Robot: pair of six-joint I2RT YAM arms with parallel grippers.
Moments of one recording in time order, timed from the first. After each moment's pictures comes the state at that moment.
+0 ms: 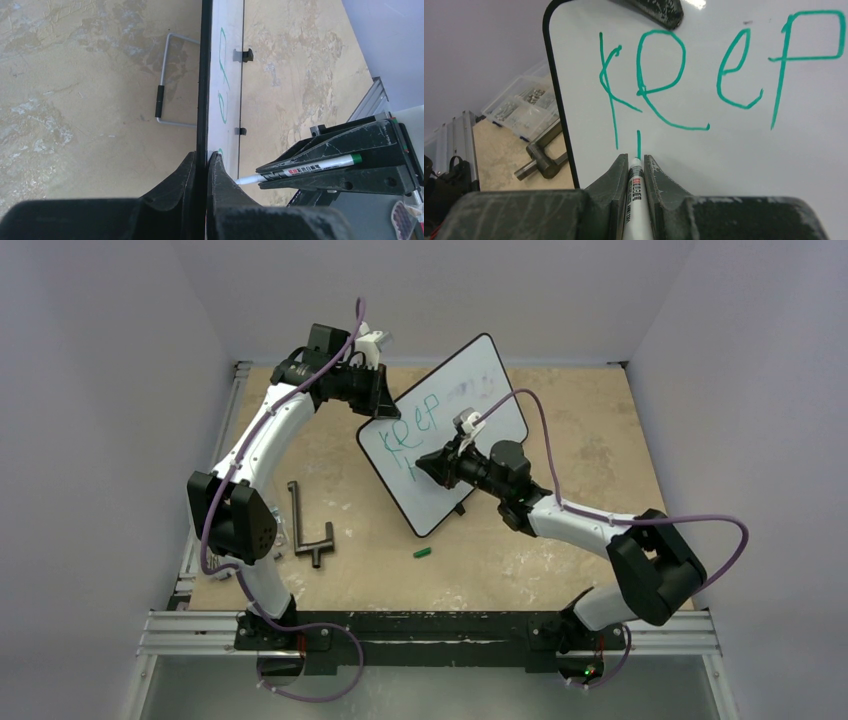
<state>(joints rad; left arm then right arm) -0.30 1.79 1.79 -0.79 0.58 -0.07 0.65 1.45 0.71 0.67 -0.32 0.26</state>
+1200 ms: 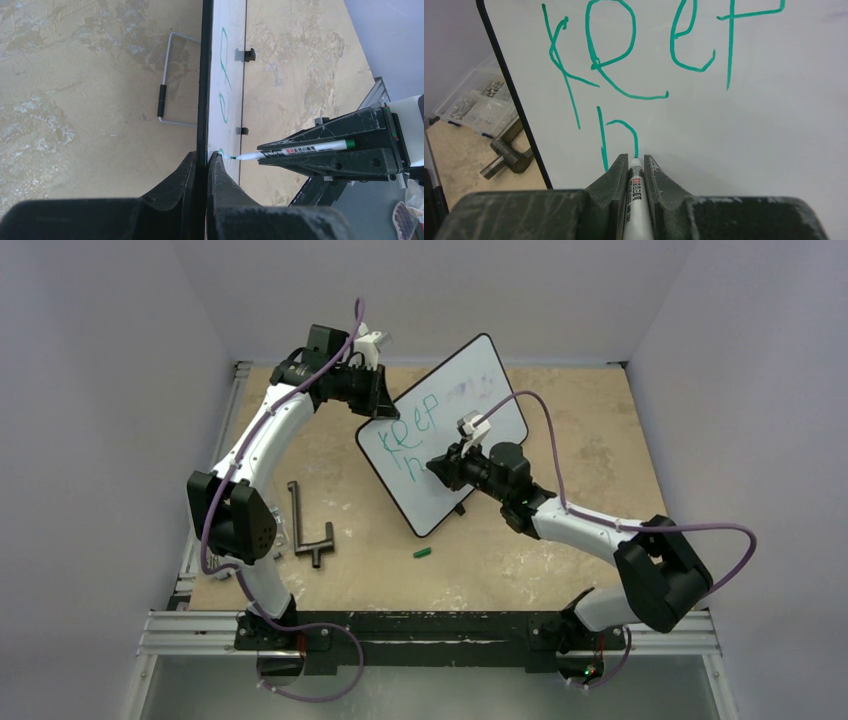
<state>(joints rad) -0.29 1.79 1.78 -0.78 0.58 -0.07 0.65 1.41 0.72 0.53 -0.18 0.23</state>
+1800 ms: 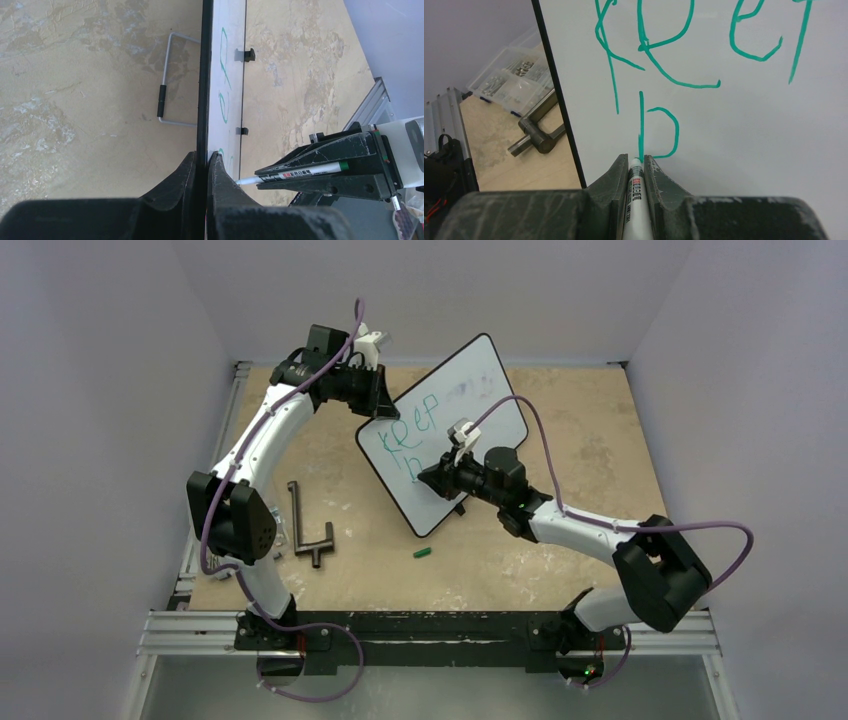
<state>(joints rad) -0.29 1.79 1.77 -0.78 0.58 -0.07 0.69 1.41 0.70 0.53 -0.26 0.23</state>
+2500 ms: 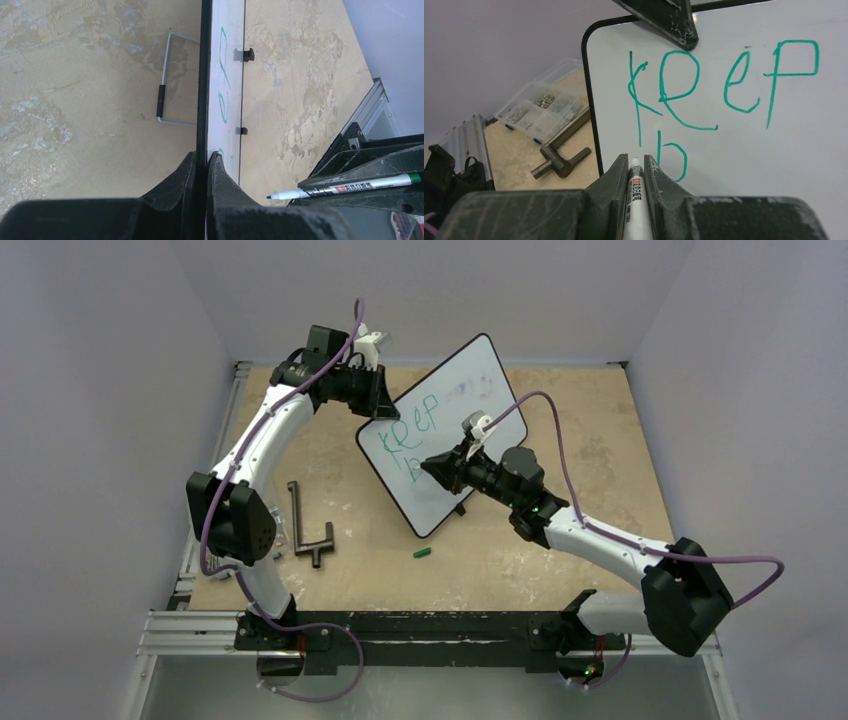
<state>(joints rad) -0.29 1.79 1.77 -0.78 0.58 -0.08 0.69 1.27 0.70 0.54 -0.27 0.24</state>
